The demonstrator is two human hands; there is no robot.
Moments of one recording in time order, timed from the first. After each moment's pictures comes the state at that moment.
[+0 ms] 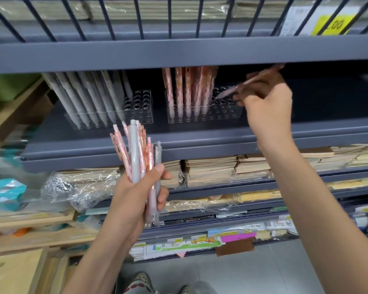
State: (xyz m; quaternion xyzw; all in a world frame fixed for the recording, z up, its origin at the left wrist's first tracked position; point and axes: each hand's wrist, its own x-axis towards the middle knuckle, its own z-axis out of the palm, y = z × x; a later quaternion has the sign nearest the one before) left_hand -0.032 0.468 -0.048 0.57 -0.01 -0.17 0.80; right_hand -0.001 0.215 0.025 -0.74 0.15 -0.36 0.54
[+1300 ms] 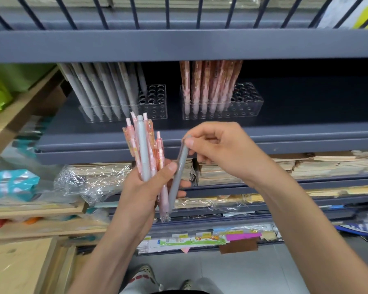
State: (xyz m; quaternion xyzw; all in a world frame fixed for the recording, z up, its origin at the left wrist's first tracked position) left_hand -0.026 0.475 -0.052 0.58 -0.01 -0.14 0.80; right_hand -0.025 0.293 0.006 -0.83 -0.02 -0.02 0.56
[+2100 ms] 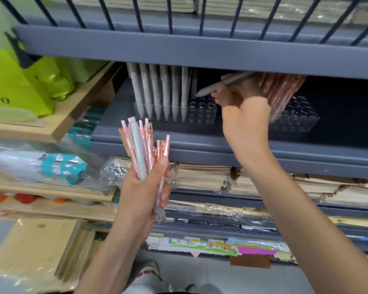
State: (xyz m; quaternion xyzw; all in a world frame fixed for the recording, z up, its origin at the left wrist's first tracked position) left_hand -0.010 0.546 -0.061 0.58 0.03 -0.05 0.81; right_hand 0.052 0.365 0.022 -0.79 0.04 -0.32 0.52
